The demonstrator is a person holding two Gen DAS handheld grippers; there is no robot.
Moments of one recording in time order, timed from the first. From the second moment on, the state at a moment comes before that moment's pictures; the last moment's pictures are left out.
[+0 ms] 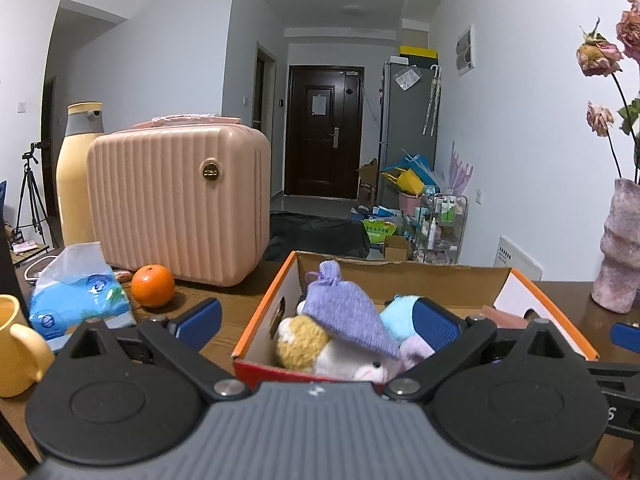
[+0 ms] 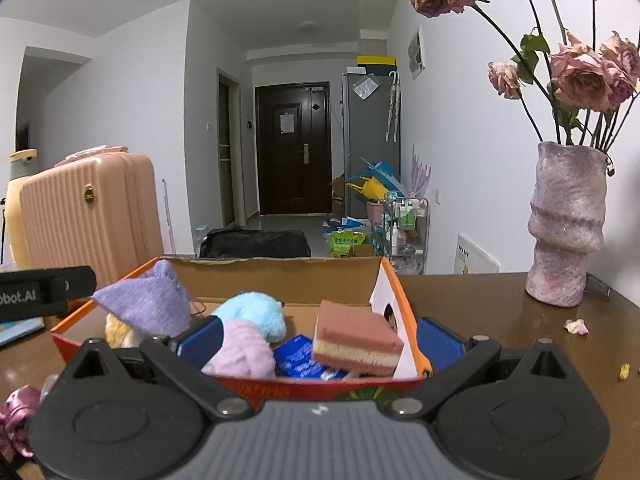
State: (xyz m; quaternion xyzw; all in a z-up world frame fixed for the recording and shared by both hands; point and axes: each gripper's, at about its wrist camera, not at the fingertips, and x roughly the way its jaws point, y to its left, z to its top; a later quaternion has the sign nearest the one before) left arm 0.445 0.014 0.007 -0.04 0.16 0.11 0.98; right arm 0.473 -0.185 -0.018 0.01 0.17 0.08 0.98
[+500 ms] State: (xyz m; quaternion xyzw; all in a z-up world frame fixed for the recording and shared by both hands) left arm 0.389 0.029 0.002 -0.04 0.17 0.11 0.98; right arm 0.416 -0.174 -0.025 0.00 0.18 0.08 0.98
